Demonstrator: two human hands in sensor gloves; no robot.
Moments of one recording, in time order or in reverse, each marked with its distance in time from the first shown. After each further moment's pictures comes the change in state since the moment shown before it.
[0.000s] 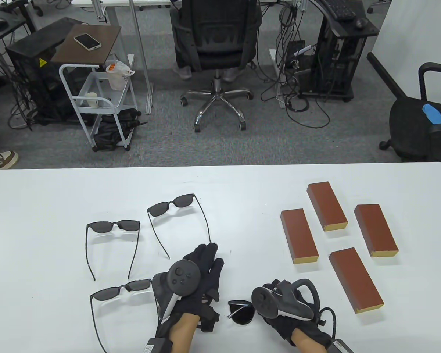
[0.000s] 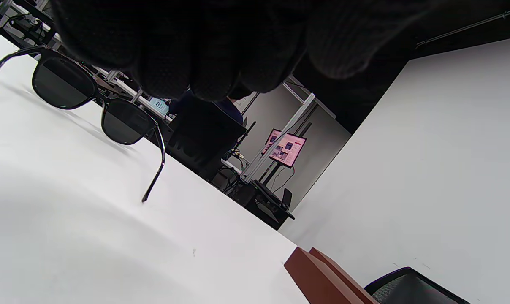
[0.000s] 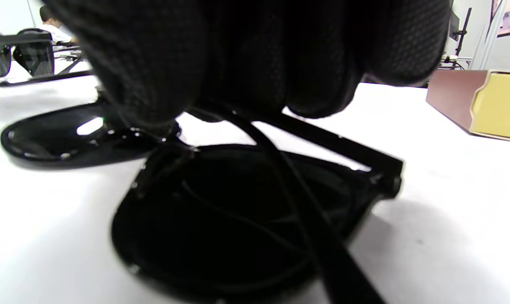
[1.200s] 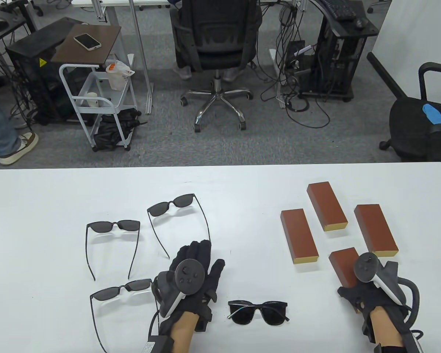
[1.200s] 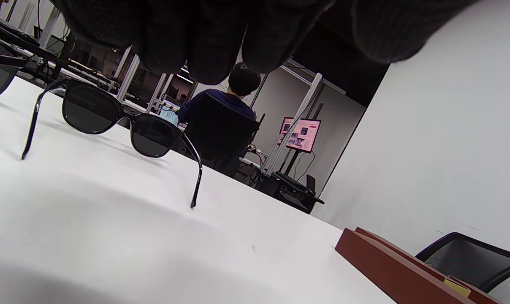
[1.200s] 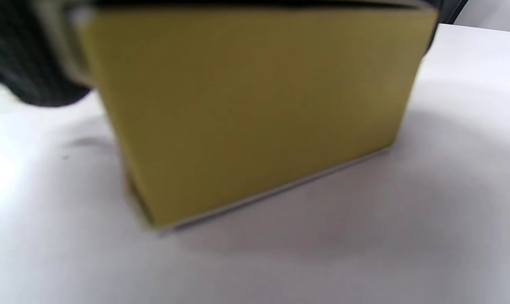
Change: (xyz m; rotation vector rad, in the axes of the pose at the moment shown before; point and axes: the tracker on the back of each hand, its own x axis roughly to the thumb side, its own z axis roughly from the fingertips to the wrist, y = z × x) left_hand -0.002 -0.003 -0.002 -0.002 0.017 -0.198; right_hand -0.220 0.014 0.069 0.191 0.773 -0.153
